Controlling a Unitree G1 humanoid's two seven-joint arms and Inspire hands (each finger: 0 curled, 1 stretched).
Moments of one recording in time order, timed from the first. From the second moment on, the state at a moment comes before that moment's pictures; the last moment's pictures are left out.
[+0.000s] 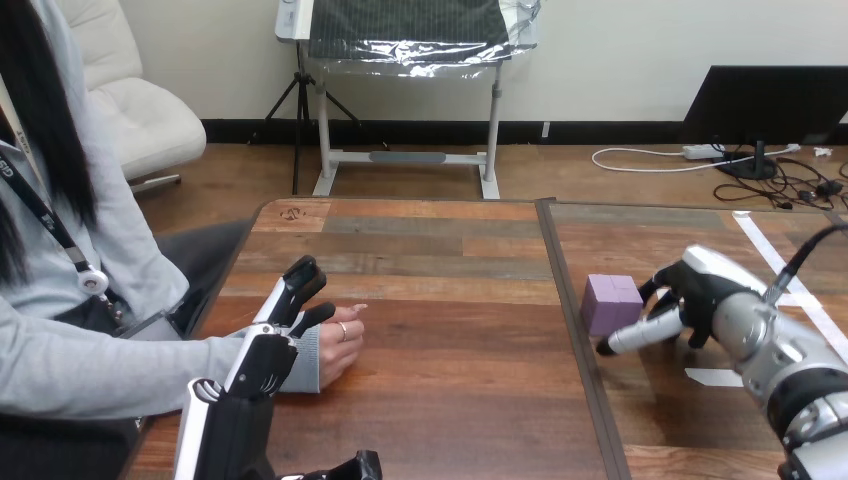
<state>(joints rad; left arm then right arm) 0.10 0.07 0.01 0.79 0.01 -1.53 -0.12 -0.84 -0.41 0.30 1.38 -0.55 -0.02 0.06</state>
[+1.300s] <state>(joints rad) 0.12 0.06 0.02 0.76 0.02 -1.52 -0.12 -0.83 -0.40 0.30 1.38 -0.54 0.02 -0.02</state>
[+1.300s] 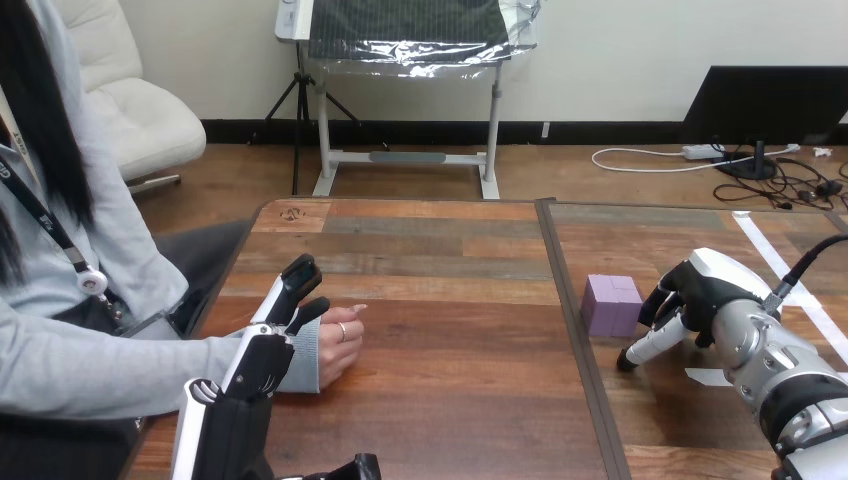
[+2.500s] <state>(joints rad) 0.12 0.08 -0.08 0.76 -0.09 -1.49 -0.13 -0.82 -0.40 0.30 1.38 -0.53 0.02 -0.04</state>
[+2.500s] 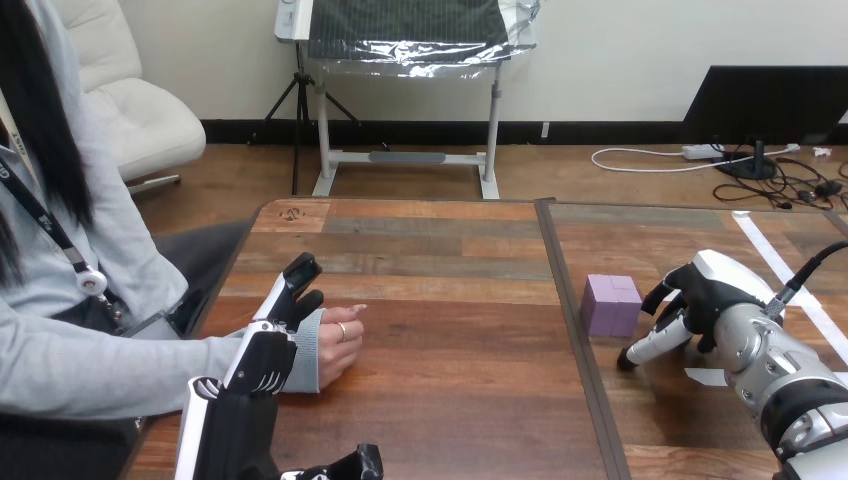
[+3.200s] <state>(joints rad) 0.12 0.09 -0.07 0.76 -0.09 -1.49 -0.14 -0.83 -0.40 0.29 1.38 -0.52 0.03 0.00</state>
